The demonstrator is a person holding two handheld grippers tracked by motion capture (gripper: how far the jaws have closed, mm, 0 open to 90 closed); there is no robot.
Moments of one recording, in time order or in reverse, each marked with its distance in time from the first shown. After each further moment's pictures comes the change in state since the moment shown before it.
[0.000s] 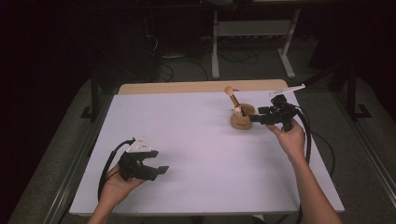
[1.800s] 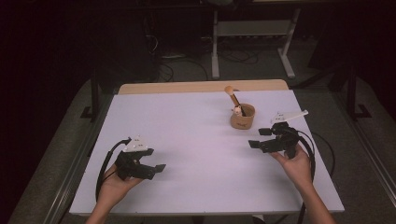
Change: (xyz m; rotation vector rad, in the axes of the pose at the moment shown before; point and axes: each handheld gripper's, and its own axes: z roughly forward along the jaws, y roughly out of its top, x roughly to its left) left arm 0.006 -0.006 -0.003 -0.016 0.048 -0.029; right arm 0.048 -0.057 -0.017 0.006 0.044 -0.079
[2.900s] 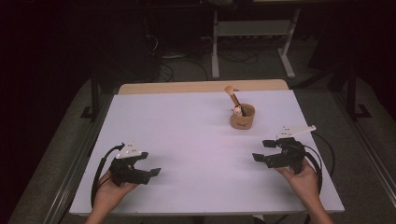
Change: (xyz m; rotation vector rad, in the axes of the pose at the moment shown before) left arm 0.000 -0.020 -0.008 -0.021 0.025 -0.011; right arm 0.022 -0.031 -0.017 -0.015 0.002 -0.023
